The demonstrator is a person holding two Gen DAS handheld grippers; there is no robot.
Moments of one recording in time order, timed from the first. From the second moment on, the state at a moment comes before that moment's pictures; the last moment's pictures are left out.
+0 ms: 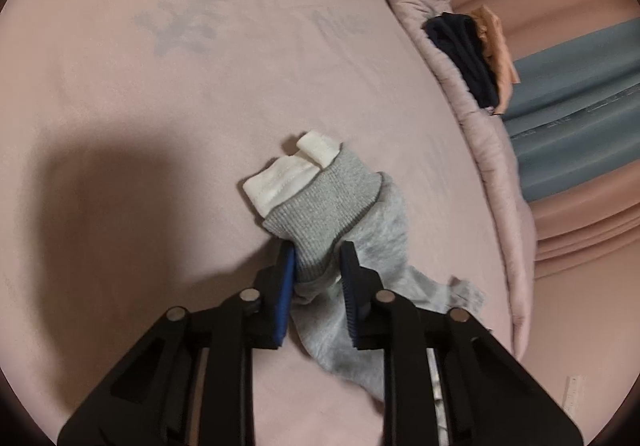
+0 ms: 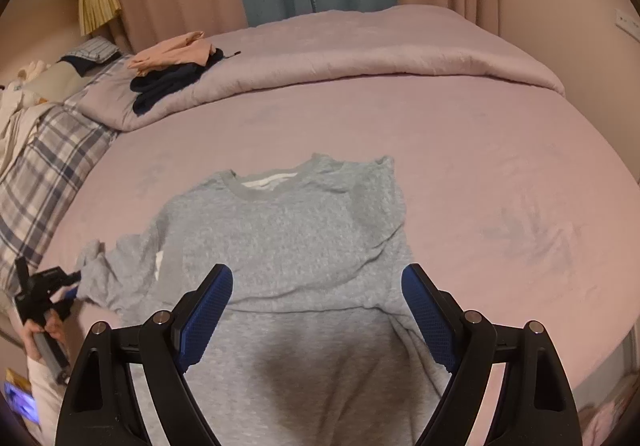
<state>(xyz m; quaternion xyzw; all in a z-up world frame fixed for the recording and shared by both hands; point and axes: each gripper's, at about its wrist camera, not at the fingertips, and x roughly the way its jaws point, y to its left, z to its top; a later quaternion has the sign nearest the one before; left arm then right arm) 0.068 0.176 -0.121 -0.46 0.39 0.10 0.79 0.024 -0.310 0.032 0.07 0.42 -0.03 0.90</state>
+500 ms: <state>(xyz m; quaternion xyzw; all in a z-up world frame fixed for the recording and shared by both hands) 0.067 0.109 -0.035 -0.40 0.36 0.00 0.84 0.019 -0.314 0.037 0.08 0.41 -0.03 0.91</state>
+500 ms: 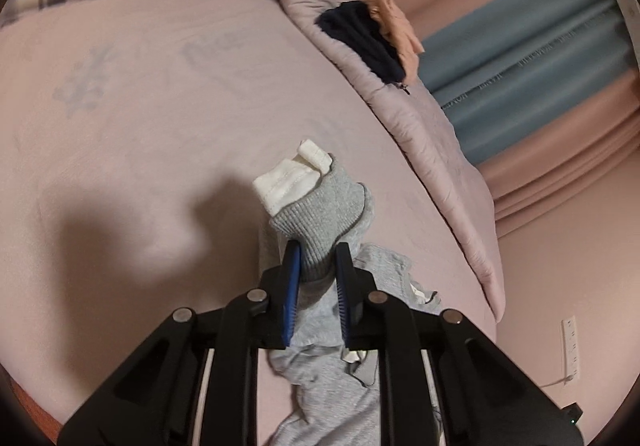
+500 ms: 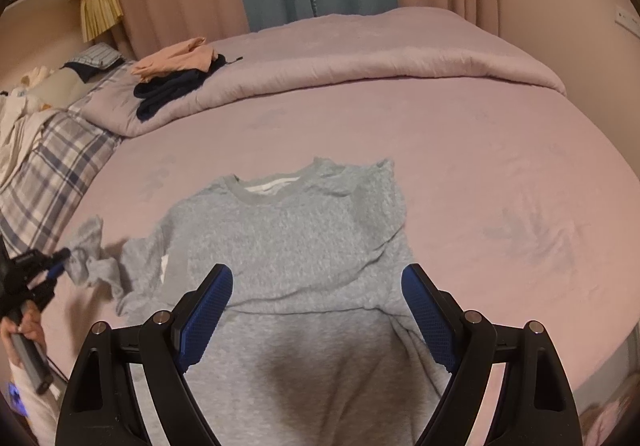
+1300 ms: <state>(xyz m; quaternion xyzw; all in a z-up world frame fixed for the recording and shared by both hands) 0.081 0.025 -0.004 -0.34 0.38 -0.08 0.86 0.001 -0.347 0.046 0.12 0.39 -0.05 0.91</state>
